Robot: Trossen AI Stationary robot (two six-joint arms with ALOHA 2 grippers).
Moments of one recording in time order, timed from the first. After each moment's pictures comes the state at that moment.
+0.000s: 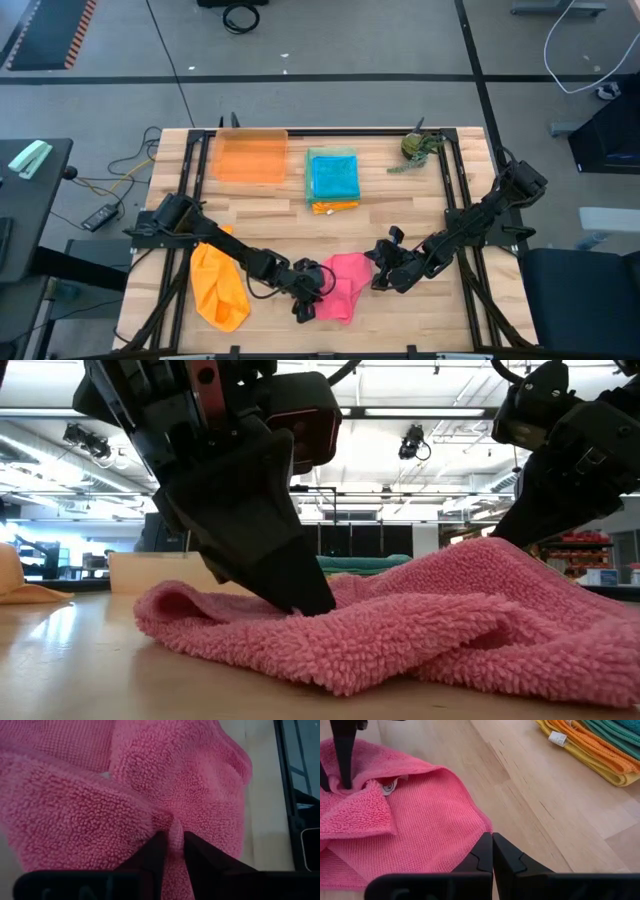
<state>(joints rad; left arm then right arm) -0.46 2.00 1.11 0.11 -0.08 -0.67 0.61 1.57 0.64 -0.06 0.70 0.83</state>
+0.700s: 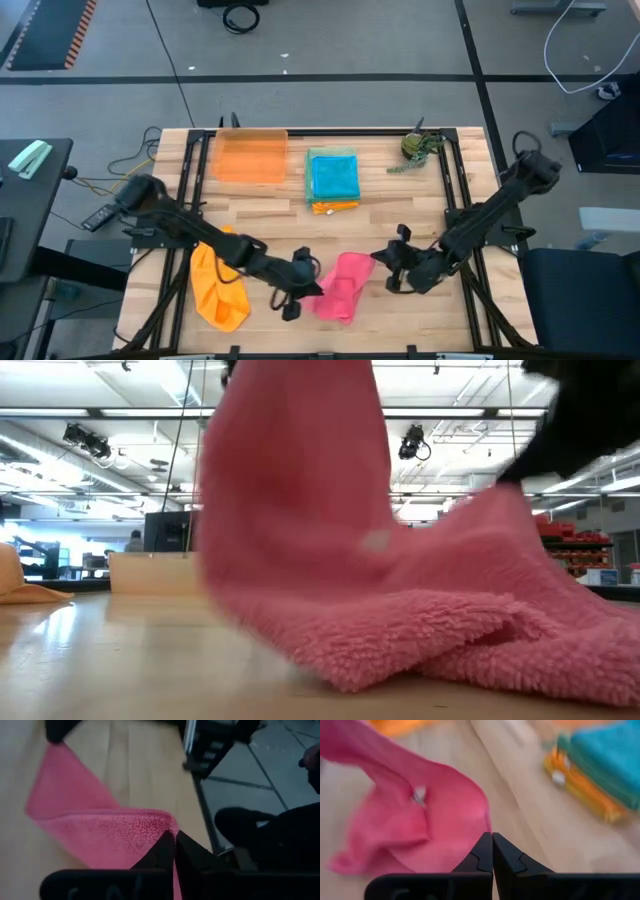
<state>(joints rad) -0.48 1.69 1.11 0.05 -0.13 -0.45 0.69 1.39 0.64 -0.14 0.75 0.74</state>
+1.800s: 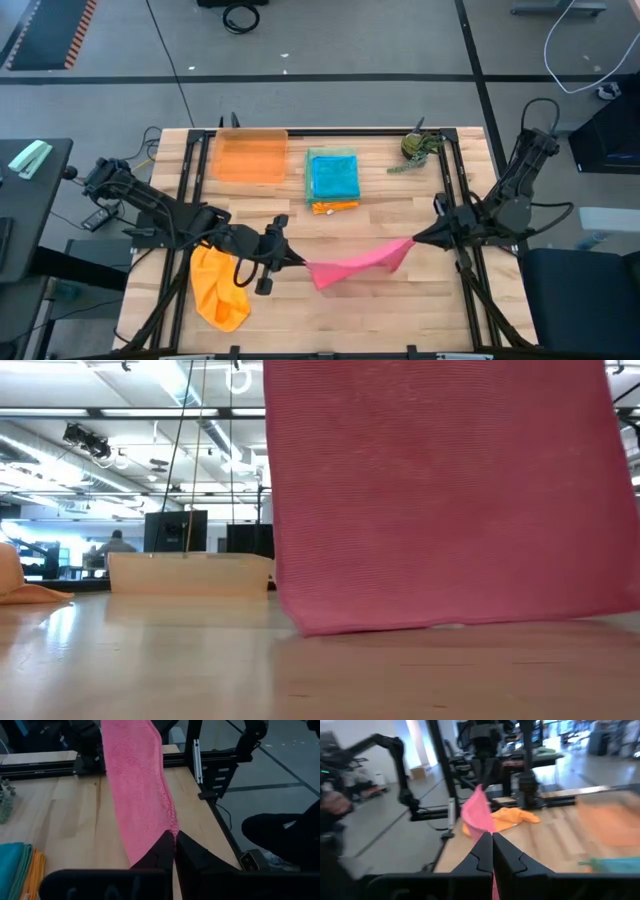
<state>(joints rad) -0.45 1.34 1.11 -0.19 -0.23 -0.15 0.89 0.64 0.64 -0.14 0.74 0.27</state>
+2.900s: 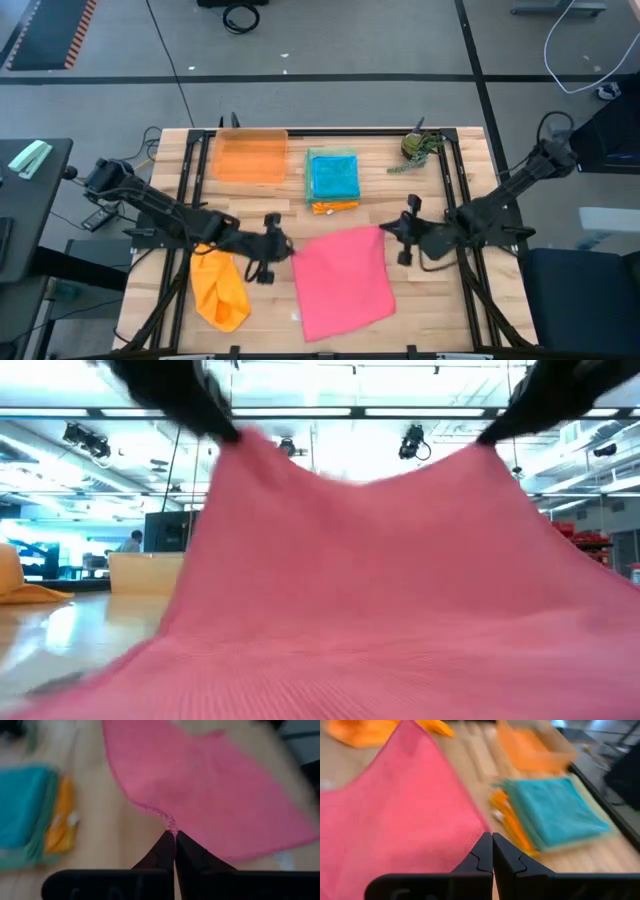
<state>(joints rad) -0.41 1.35 0.86 -0.19 -0.32 -0.15 0.58 1.04 0.66 -0.37 0.77 0.38</state>
